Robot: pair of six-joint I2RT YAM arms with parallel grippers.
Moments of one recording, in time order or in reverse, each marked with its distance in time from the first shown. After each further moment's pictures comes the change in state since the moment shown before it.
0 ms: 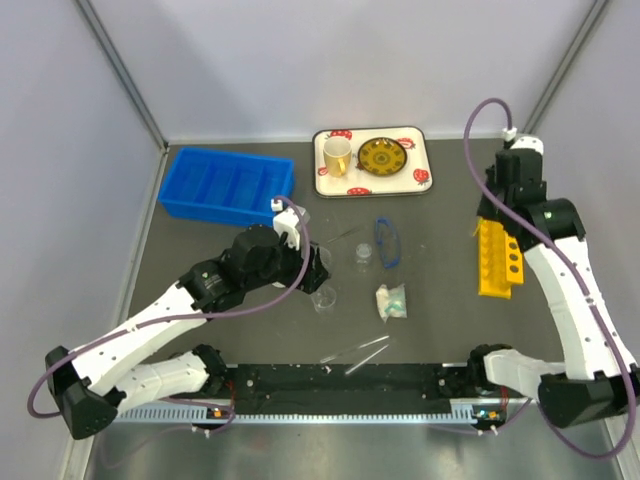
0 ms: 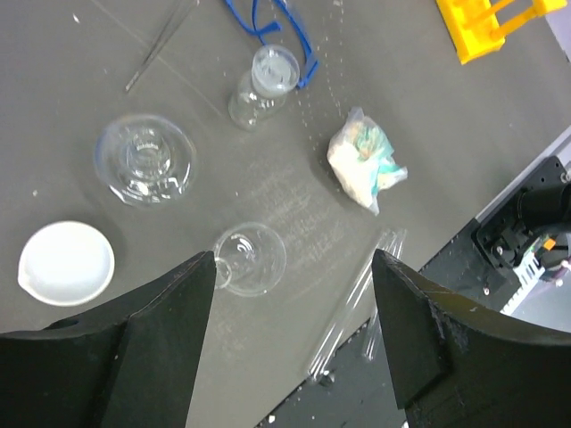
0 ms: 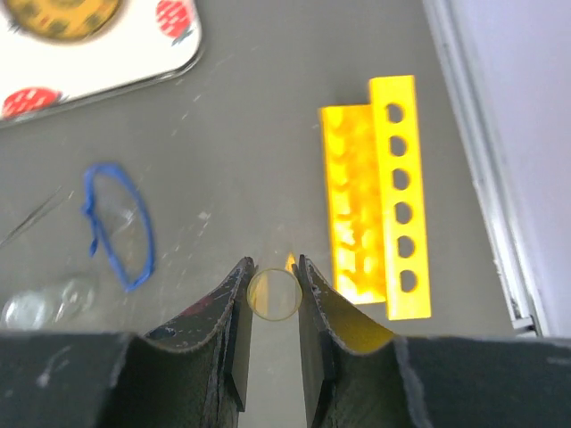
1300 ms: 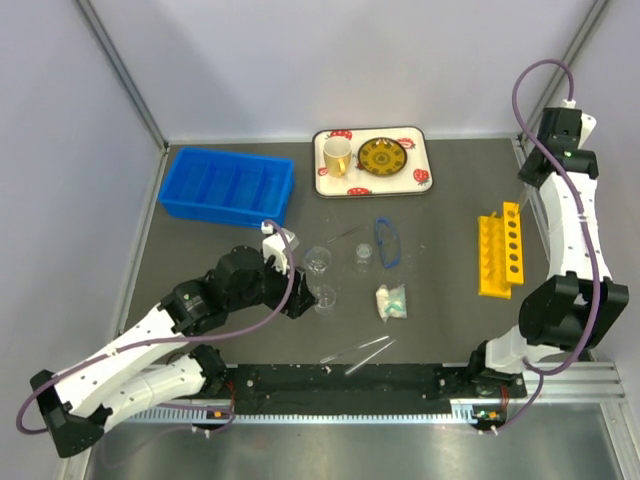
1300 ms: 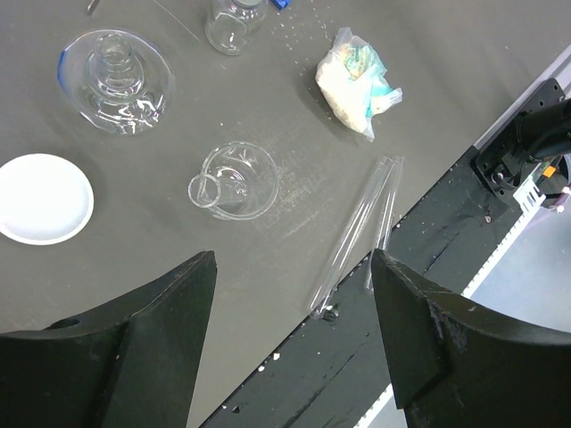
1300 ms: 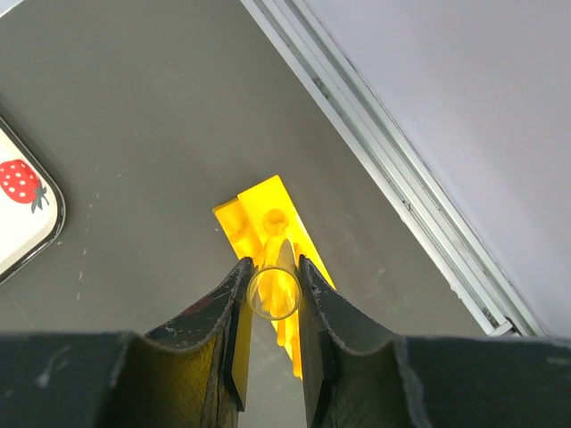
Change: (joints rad) left arm -0.025 -0.207 -0.143 -0.105 0.074 0.007; right arm -0.425 0.433 0.258 0.094 0.010 0.035
